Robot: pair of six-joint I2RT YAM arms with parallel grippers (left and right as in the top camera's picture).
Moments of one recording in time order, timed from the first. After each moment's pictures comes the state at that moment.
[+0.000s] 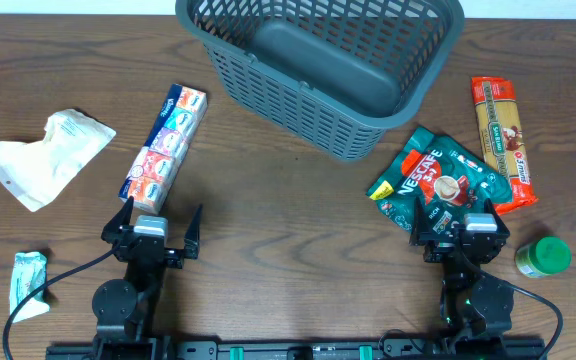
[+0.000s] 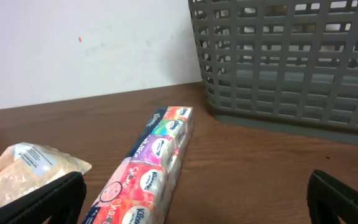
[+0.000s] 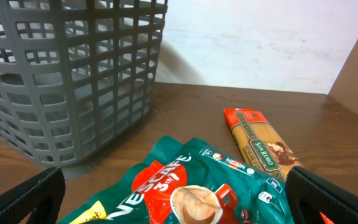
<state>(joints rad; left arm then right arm) -0.04 0.01 0.02 -0.10 0.09 0.11 0.10 0.01 0.02 -0.09 0.16 -0.05</state>
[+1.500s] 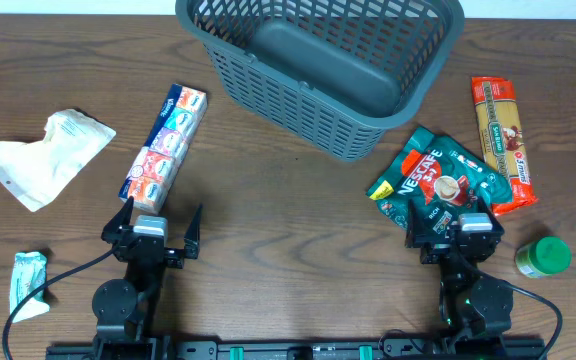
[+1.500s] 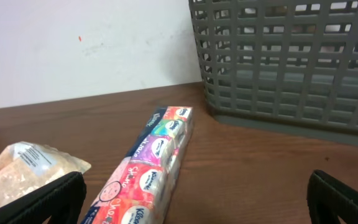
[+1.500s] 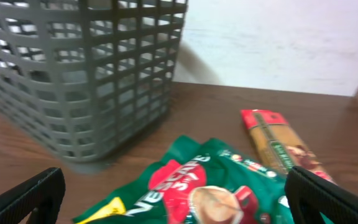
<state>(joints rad) -0.04 0.01 0.02 -0.10 0.09 0.09 0.10 0.01 0.02 -0.10 0.07 -0.03</state>
